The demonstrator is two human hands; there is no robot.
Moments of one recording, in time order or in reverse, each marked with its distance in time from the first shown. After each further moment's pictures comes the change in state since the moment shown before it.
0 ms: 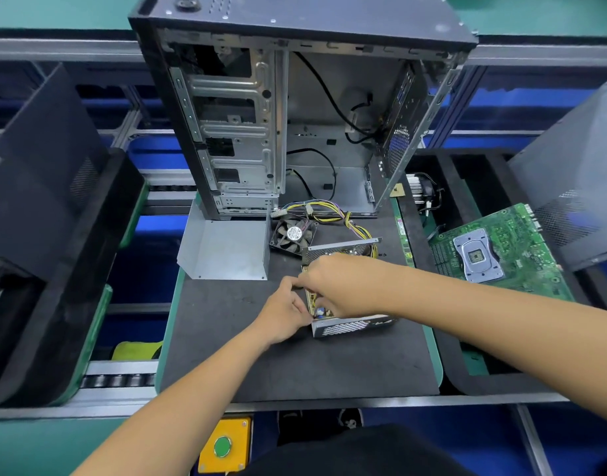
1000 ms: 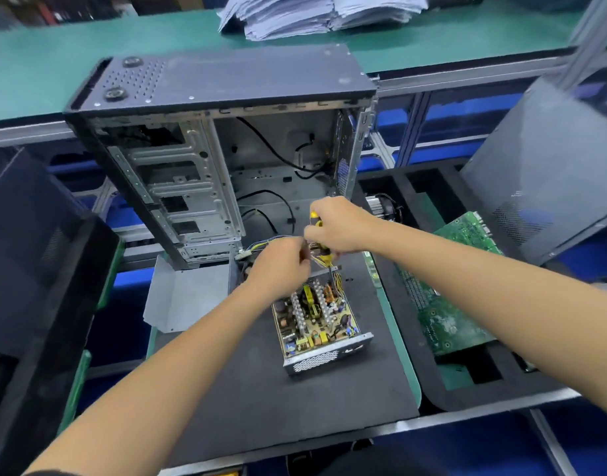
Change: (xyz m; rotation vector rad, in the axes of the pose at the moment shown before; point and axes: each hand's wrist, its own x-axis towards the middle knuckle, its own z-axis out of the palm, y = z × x) left_hand 0.049 0.161 -0.008 0.696 0.177 0.364; right_hand -0.013 0.113 -0.021 0.572 0.403 0.495
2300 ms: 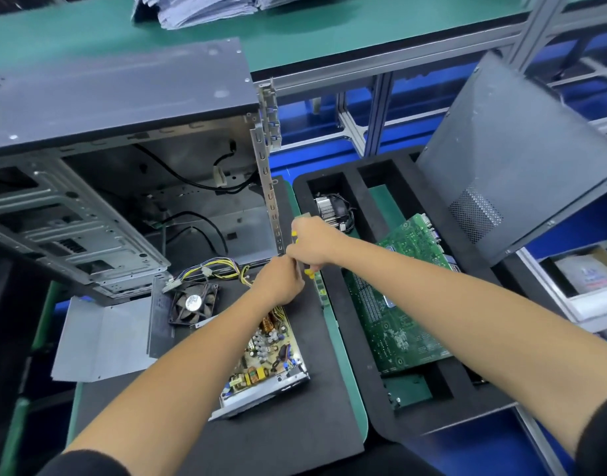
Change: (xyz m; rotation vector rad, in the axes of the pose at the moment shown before) left_hand 0.093 0.055 0.097 0.116 -0.324 -0.130; right_hand 0.032 0.115 -0.006 0.103 -0.154 0.217
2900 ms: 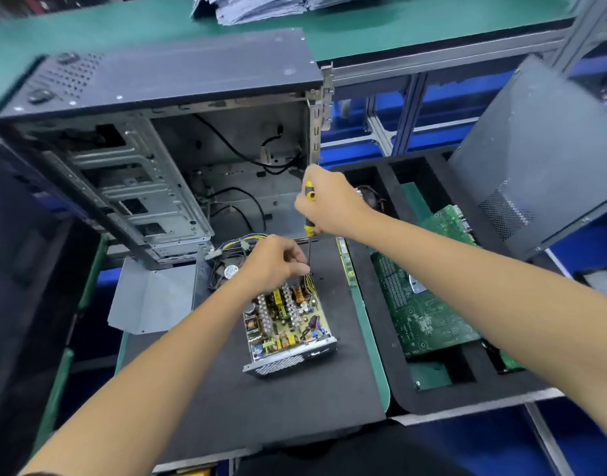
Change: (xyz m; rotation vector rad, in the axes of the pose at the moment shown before) left_hand -0.079 -0.045 -0.041 -0.372 0.136 0.067; right_hand -0.046 -0.063 -0.008 0.170 0.364 -0.217
